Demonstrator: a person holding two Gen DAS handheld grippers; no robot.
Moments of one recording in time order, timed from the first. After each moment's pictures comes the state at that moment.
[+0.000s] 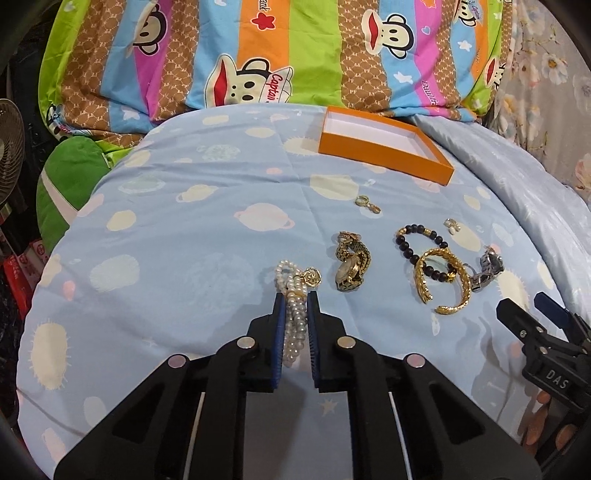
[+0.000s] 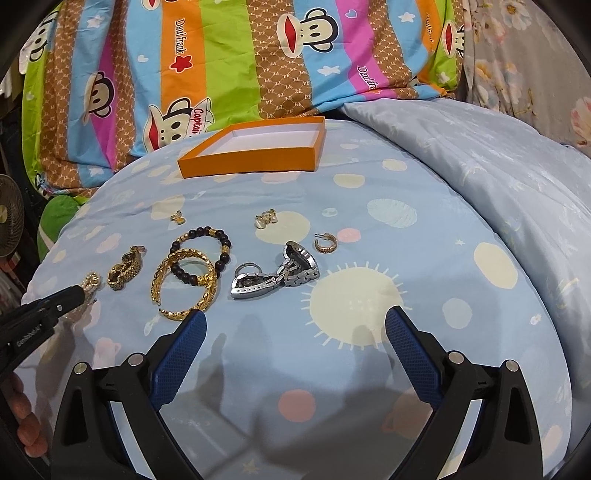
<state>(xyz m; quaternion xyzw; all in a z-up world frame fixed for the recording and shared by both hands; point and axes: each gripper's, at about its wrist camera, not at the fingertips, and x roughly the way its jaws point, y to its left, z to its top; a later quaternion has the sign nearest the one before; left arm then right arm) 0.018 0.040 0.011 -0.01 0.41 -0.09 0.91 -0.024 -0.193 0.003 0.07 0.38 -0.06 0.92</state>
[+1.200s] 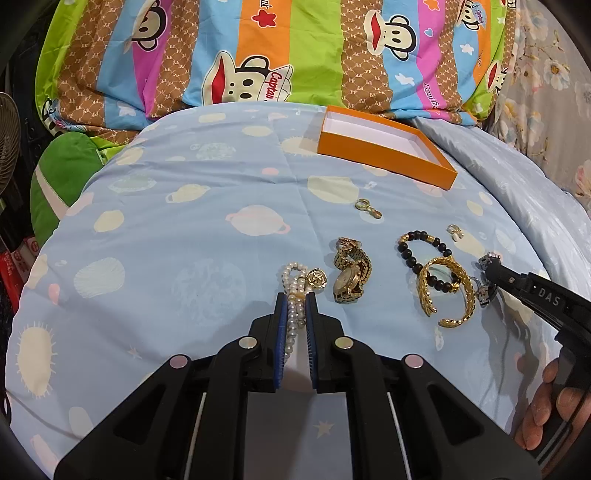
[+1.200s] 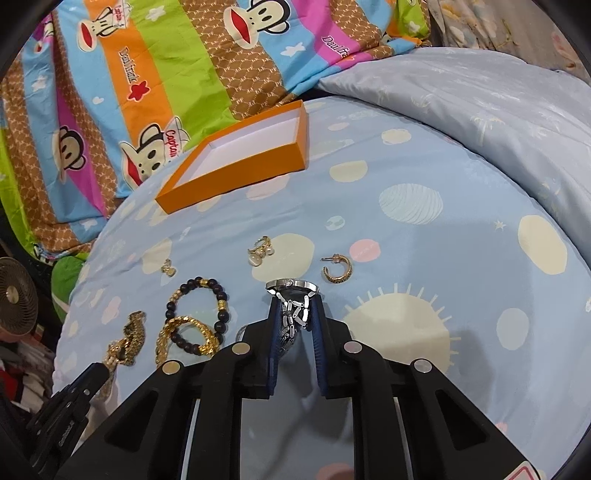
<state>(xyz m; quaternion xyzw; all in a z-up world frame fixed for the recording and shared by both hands) 0.031 0.036 0.000 -0.02 0.41 -0.09 0.91 0.020 -0.217 -0.005 0.21 0.39 -0.06 0.89</state>
